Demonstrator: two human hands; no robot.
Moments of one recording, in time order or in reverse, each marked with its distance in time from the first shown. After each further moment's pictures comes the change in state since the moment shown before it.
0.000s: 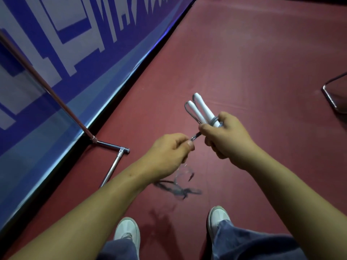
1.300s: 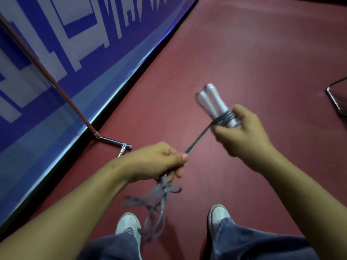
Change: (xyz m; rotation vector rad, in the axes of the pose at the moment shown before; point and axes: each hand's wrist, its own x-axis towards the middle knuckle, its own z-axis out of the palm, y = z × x) left_hand -0.028 -0.007 -0.032 -0.131 -0.406 -0.171; right_hand -0.021 -0.007 -0.011 -0.022 0.060 -0.176
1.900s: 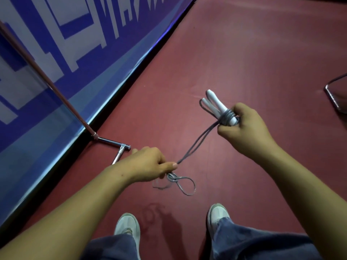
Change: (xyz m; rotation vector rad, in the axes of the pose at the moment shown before) left_hand 0.027 -0.037 -0.005 0.731 0.244 -0.183; right_hand 0.015 0.012 -0.018 -0.435 0.107 -0.094
